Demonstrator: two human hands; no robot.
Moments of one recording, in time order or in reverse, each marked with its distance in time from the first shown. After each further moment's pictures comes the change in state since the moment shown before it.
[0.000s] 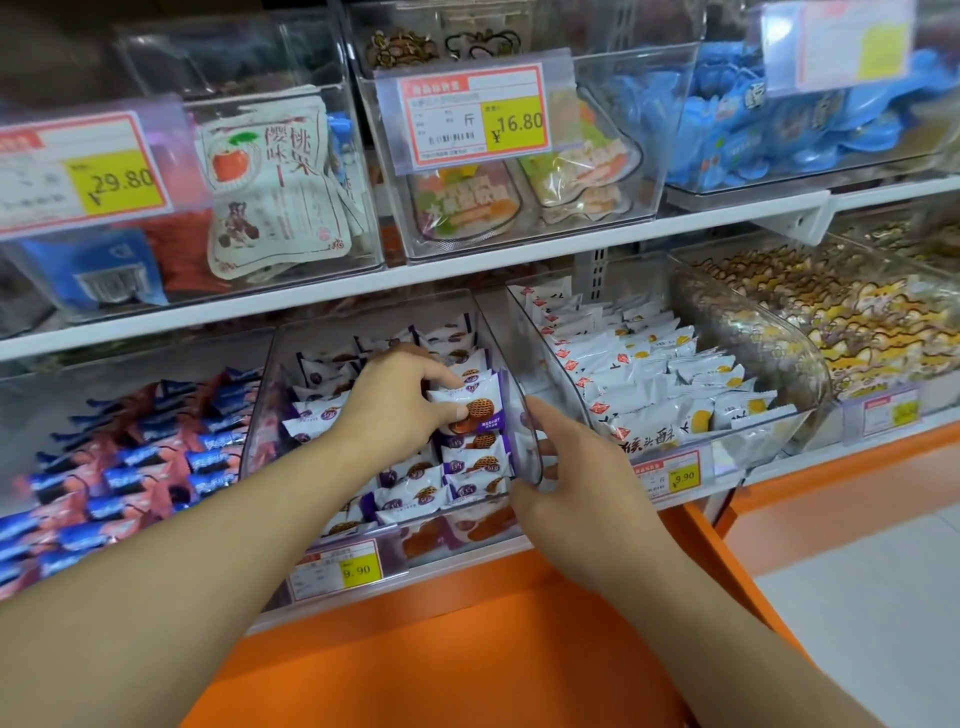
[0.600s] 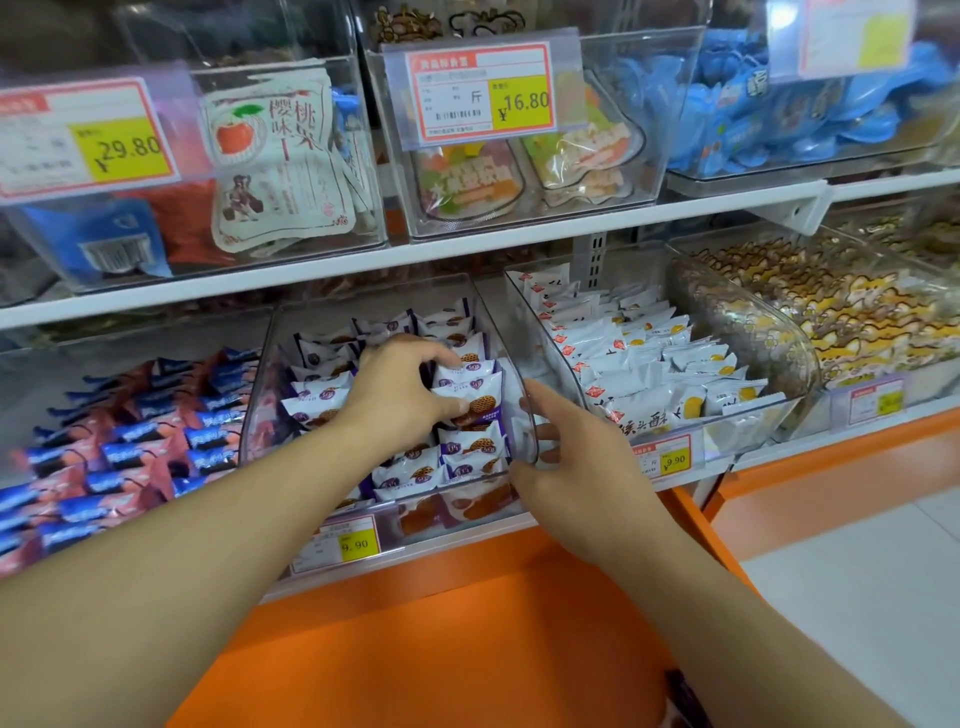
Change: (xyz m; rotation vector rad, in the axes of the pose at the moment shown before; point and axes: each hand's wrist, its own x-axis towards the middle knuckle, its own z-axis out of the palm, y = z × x) left_hand -0.002 -0.008 0.010 -0.090 -0.001 -0.058; right_hand -0.002 -0.005 -0.004 0.034 -0.010 0.043
